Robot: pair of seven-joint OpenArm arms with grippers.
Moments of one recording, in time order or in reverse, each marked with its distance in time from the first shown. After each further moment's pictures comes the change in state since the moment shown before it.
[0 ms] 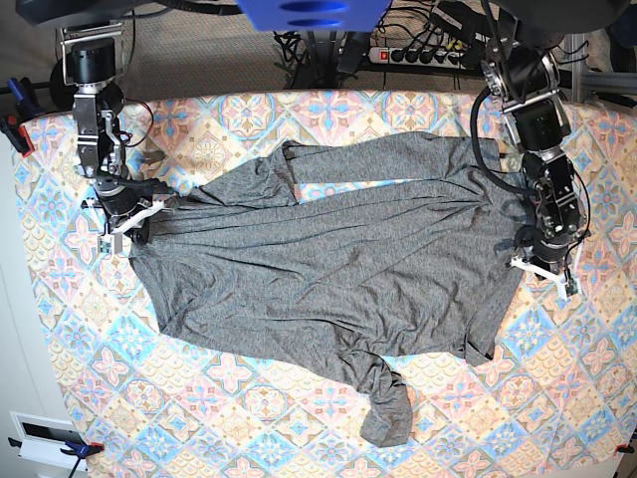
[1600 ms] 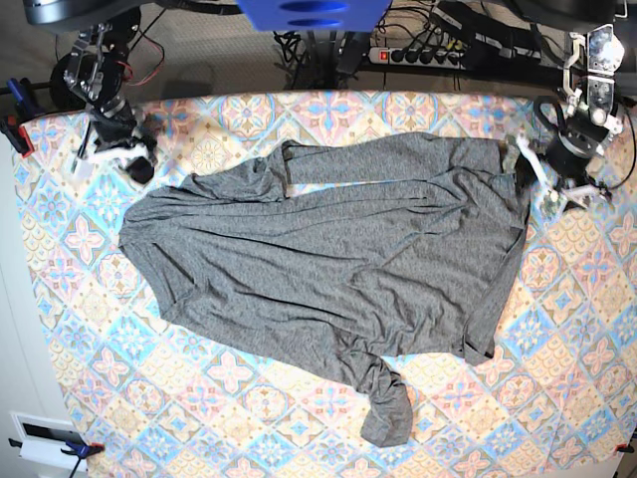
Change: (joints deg) left arm 46.4 -19.4 6.6 57.9 -4.9 -13.0 10.3; right arm -23.5 -15.1 26.7 31.6 23.0 -3.9 -19.8
